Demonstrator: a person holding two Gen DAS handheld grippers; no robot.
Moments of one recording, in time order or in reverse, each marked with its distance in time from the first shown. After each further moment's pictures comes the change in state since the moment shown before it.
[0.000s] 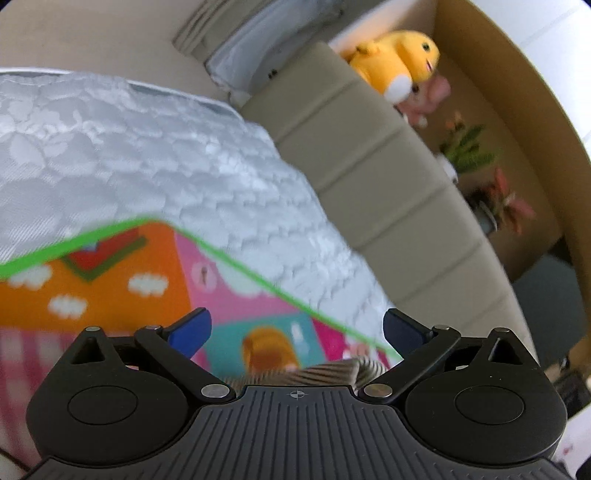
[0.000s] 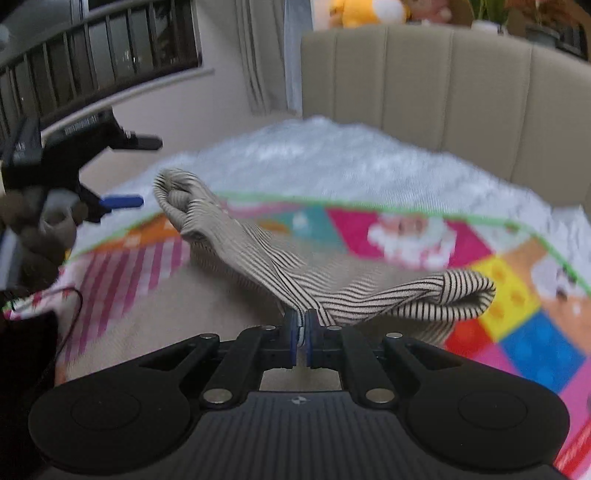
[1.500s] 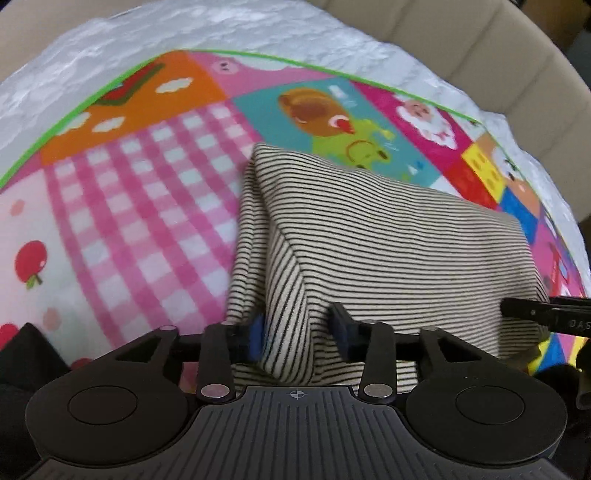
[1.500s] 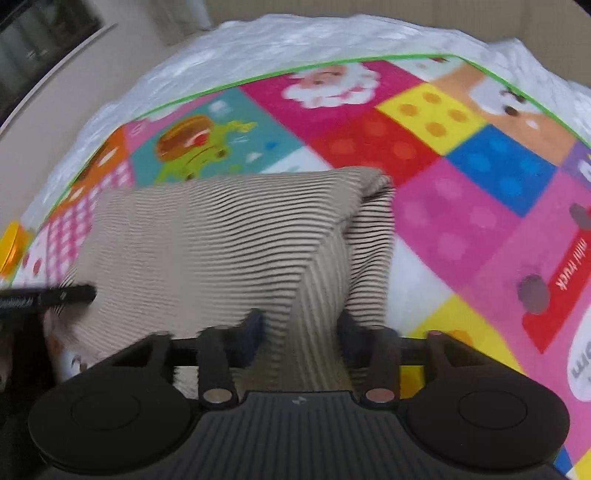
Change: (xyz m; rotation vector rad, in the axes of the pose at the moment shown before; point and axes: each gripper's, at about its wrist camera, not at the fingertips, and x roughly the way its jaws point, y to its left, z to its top) left arm -0.020 -0.023 -0.119 0.366 0.454 0.336; right arm 0.014 -0.049 -0.056 0.340 0.322 -0.089
